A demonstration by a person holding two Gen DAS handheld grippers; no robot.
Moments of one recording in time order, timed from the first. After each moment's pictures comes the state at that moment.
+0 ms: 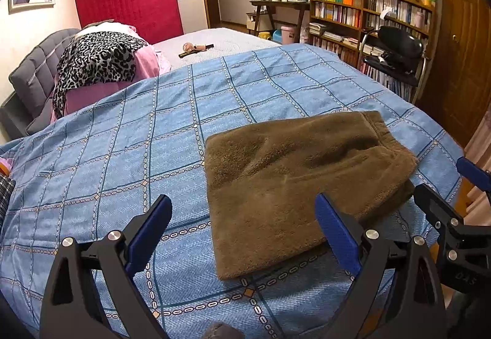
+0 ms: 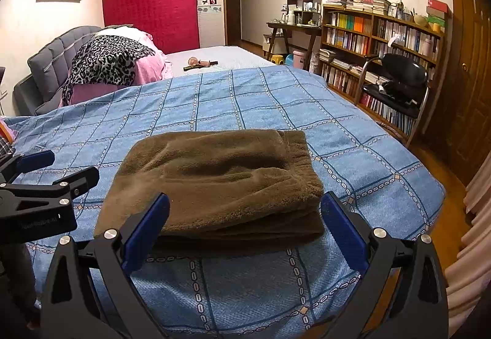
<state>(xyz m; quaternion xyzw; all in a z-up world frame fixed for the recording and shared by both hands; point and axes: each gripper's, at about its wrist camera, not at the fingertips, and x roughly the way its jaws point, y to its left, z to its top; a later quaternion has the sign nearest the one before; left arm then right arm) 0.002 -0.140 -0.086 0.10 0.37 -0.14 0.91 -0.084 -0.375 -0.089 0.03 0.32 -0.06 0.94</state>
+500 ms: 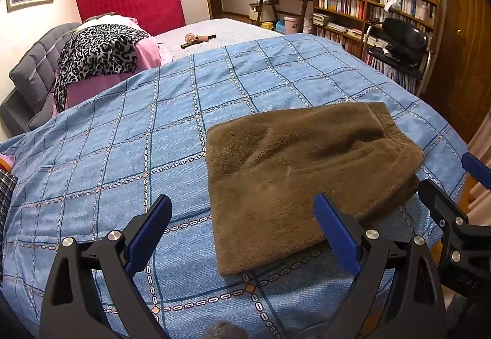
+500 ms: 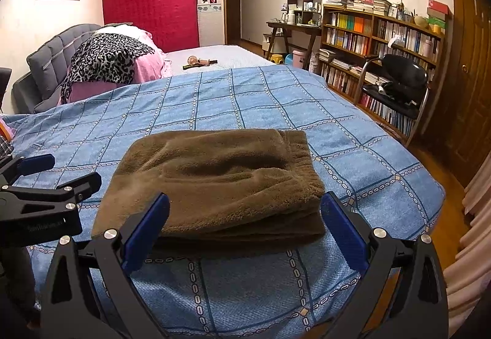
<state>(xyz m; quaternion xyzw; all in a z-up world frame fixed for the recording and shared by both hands) 0.007 -0.144 -0.094 0.11 0.39 -0.13 0.91 -0.079 -0.373 -0.094 0.03 0.33 -0.07 0.94</state>
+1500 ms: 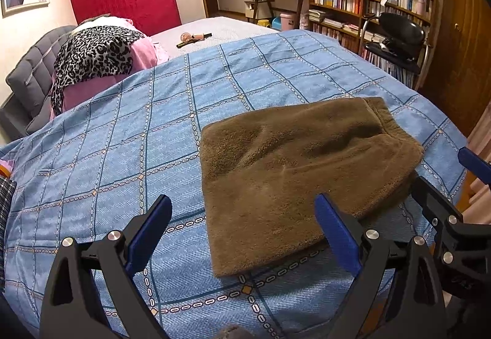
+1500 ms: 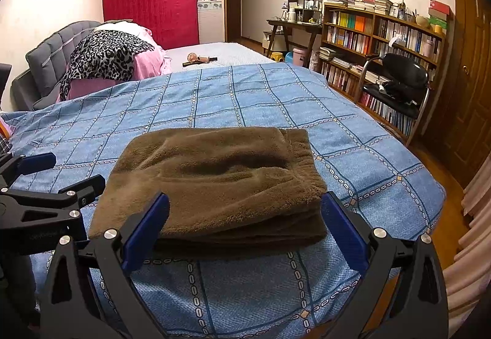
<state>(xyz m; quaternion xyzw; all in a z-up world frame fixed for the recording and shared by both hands) 0.010 -0.151 -0.098 0.12 0.39 -0.13 0.90 -0.073 -0.374 -0.099 0.03 0.33 -0.07 0.94</state>
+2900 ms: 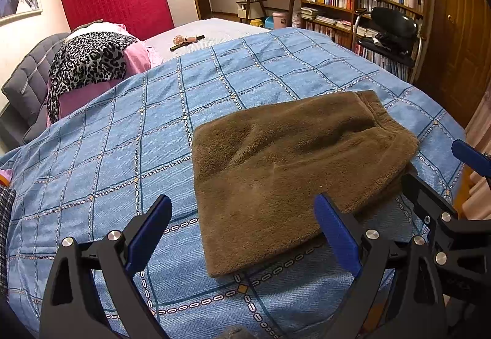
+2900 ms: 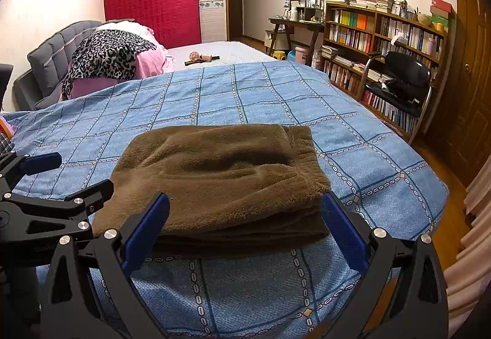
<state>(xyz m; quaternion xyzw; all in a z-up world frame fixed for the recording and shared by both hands) 0.004 -0.158 -0.103 0.13 0.39 -0.14 0.90 -0.071 -0.374 -0.106 0.03 0.33 -0.06 0.94</state>
